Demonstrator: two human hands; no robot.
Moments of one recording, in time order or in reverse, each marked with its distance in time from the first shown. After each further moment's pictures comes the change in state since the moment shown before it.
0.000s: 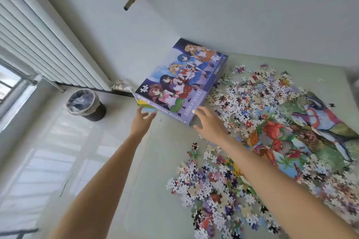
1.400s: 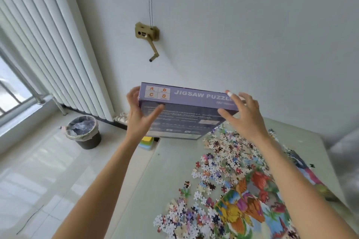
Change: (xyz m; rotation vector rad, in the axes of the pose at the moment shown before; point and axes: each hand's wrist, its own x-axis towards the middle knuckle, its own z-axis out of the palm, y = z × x) left_hand -0.106 0.146 -0.069 -0.407 0.213 0.888; right_hand -0.025 -0.025 -0.201 -0.082 0.451 -0.044
